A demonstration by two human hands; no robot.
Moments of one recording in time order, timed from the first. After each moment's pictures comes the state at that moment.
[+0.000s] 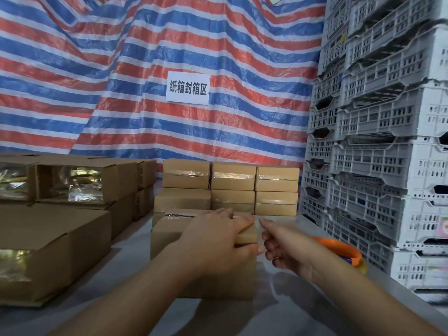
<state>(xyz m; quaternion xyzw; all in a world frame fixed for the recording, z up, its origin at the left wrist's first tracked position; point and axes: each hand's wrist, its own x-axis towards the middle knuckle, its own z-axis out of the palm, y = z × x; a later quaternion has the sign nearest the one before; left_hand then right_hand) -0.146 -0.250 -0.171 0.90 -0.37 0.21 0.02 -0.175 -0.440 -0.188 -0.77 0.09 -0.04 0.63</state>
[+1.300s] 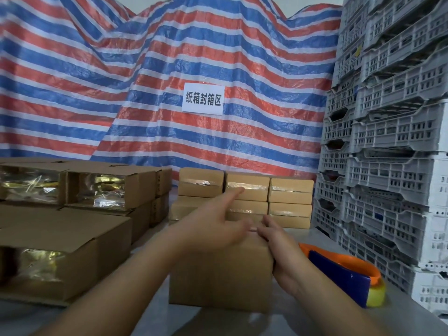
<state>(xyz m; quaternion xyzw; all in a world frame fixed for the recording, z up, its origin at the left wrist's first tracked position) -0.140 -0.207 -0.137 0.84 -0.39 0.13 0.36 -0.177 -0.379 -0.178 -0.67 0.03 -0.11 0.73</state>
